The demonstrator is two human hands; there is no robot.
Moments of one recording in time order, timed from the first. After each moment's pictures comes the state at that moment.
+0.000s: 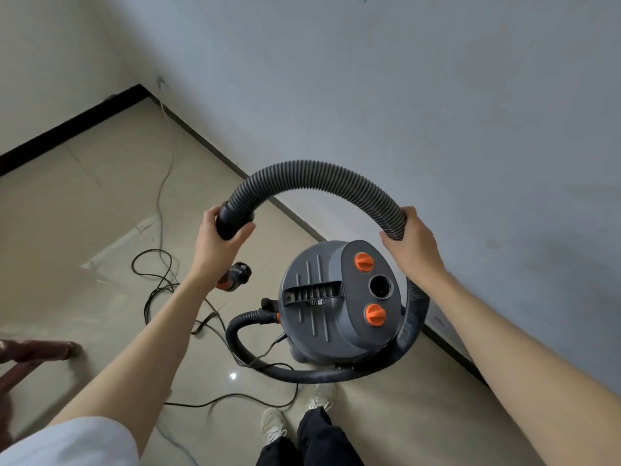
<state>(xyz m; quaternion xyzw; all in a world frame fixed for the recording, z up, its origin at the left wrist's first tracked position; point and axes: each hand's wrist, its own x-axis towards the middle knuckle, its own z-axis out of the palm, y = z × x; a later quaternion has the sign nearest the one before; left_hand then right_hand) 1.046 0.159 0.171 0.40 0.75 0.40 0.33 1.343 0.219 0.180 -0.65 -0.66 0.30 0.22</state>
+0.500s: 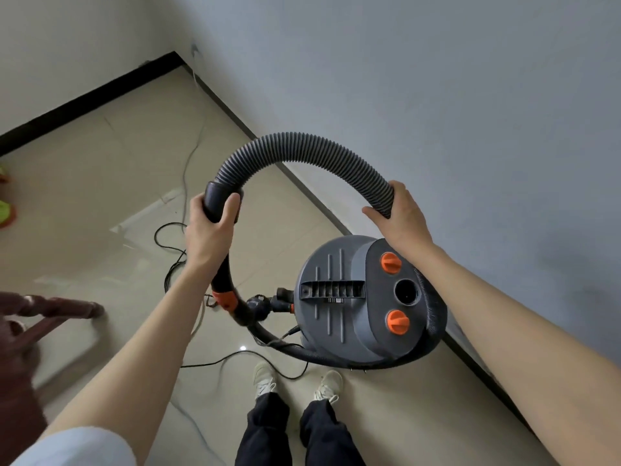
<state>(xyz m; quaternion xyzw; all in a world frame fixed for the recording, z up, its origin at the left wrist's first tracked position) 1.015 0.161 0.147 0.29 0.83 0.40 0.24 1.281 0.275 0.140 -0.58 -0.73 0.31 0.16</state>
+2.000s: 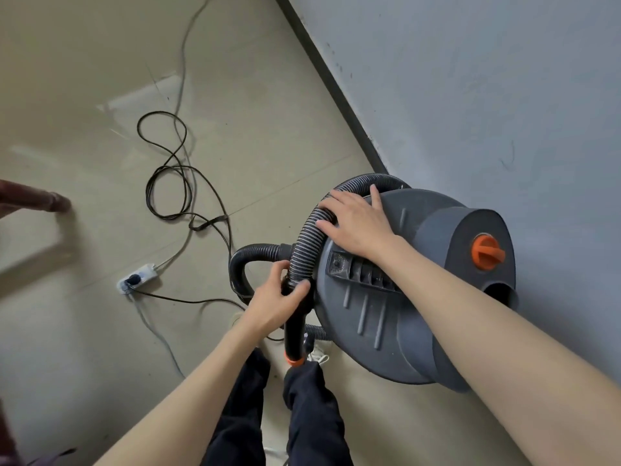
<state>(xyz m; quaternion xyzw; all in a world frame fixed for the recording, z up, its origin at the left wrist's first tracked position) 1.072 0.082 -0.088 0.23 0.78 0.20 0.54 1.158 0.258 -0.080 -0.37 -0.87 0.26 -0.19</state>
